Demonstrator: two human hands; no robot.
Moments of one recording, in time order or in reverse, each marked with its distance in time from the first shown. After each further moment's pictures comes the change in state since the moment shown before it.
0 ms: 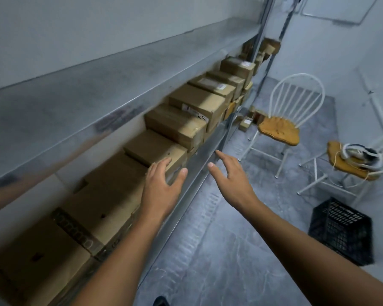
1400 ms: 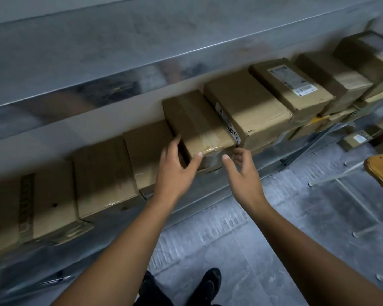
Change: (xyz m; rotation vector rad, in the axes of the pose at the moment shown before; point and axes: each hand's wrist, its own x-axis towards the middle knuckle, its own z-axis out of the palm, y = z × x) left_hand 0.167 -0.003 0.150 0.108 0.395 -0.446; right_hand 0.266 0.109 0.021 0.290 -0.445 -0.034
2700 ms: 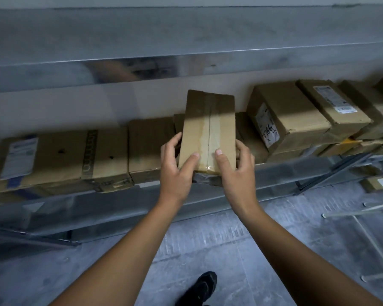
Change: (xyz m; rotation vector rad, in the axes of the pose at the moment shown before) left_hand -0.100 -0.017 -0.084 -0.504 0.312 0.044; right_hand -0.093 -0.062 0.072 0.106 -0.041 -0.217
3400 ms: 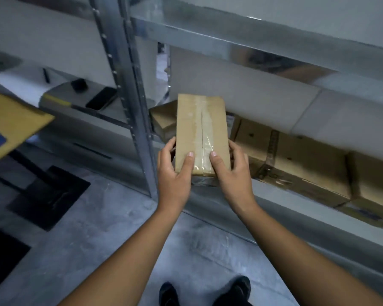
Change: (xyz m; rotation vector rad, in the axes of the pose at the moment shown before) left_hand -0.132 -0.016 -0.424 0.010 0.701 0.031; right_hand -0.250 -0.116 0.334 0.013 -0.658 -0.283
